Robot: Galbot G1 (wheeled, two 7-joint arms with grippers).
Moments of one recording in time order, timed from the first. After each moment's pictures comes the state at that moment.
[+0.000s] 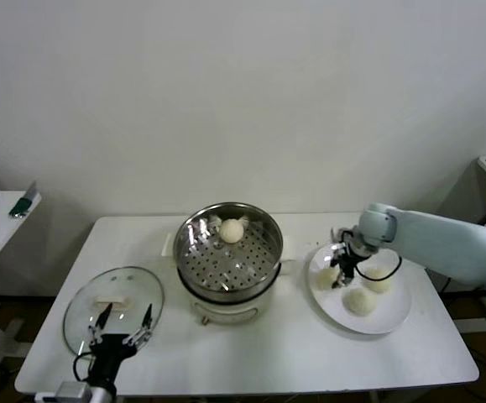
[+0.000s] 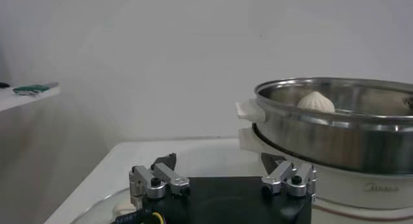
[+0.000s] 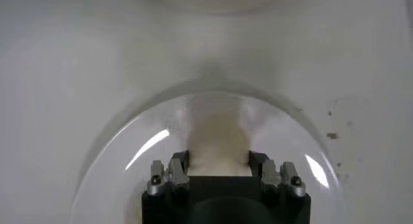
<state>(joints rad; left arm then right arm) 1.76 -1.44 -0.67 -2.13 -0.15 0.08 0.04 0.52 0.85 -1.56 1.20 0.57 -0.32 -0.85</state>
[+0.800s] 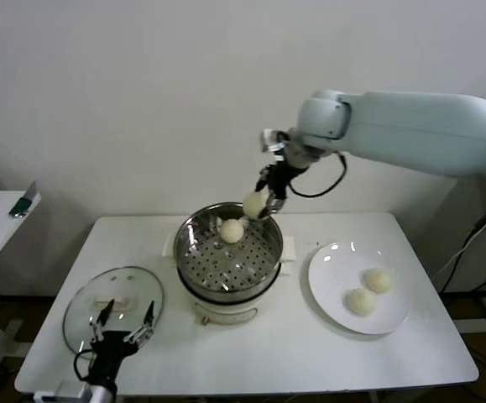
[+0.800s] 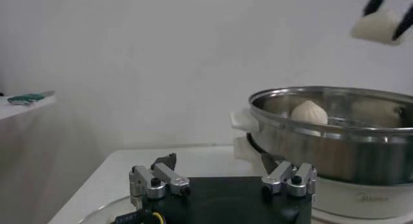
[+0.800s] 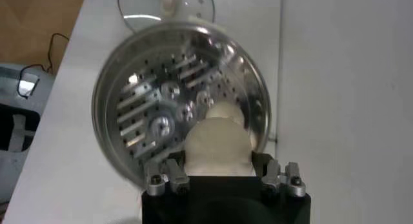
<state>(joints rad) 1.76 -1.44 -0.67 -2.15 -0.16 0.08 0.05 0.90 1.23 -1.62 1.32 0.96 -0.39 -0.83</state>
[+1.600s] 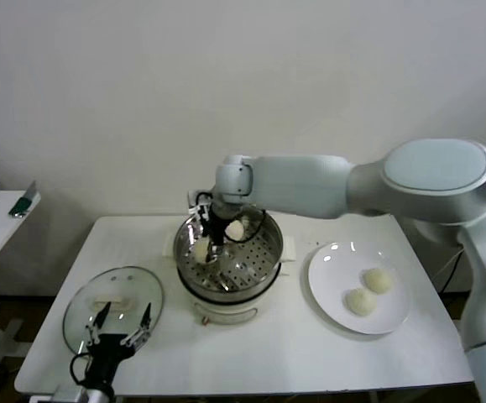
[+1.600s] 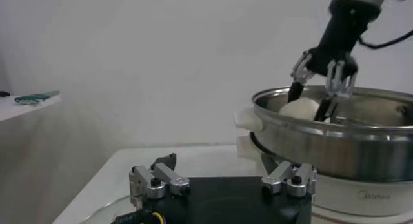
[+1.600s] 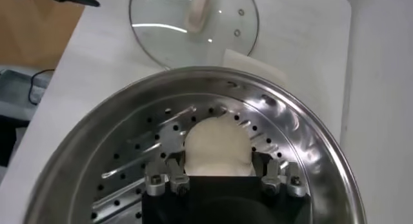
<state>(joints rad) 1.79 -1.44 -0.67 -2.16 -0.16 0.07 0.04 0.61 1.51 -1.58 1.04 0.89 -0.41 -0.77</state>
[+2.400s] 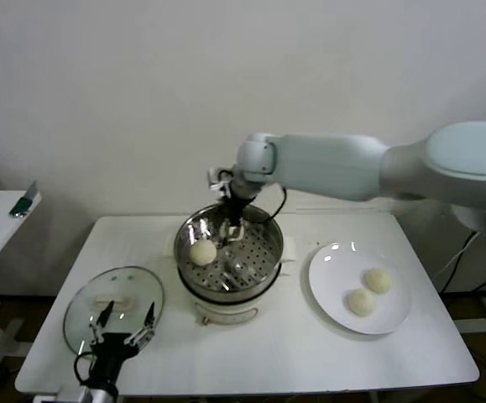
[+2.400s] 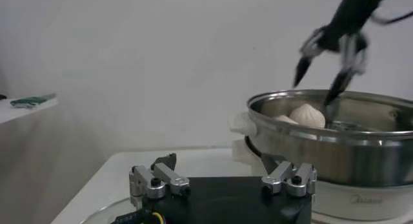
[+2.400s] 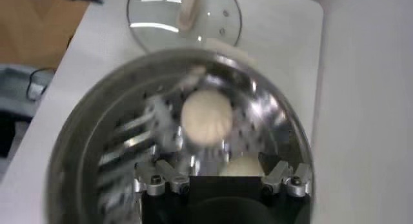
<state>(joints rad) 1.78 -1.45 -0.66 -2.17 -0.14 0.07 0.04 0.85 1.25 -1.66 1.23 0.91 -0.32 -0.88</state>
